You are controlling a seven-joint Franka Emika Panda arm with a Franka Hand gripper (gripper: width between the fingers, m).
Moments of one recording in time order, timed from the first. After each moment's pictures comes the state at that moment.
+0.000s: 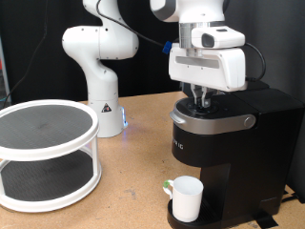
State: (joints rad) arm -0.28 -0.15 0.48 -2.27 0.06 2.35 -0.80
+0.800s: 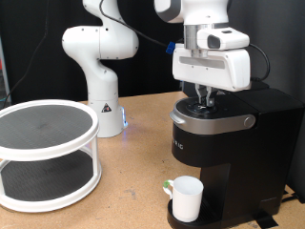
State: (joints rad) arm -0.25 -0.16 0.49 -2.29 0.08 2.35 -0.81
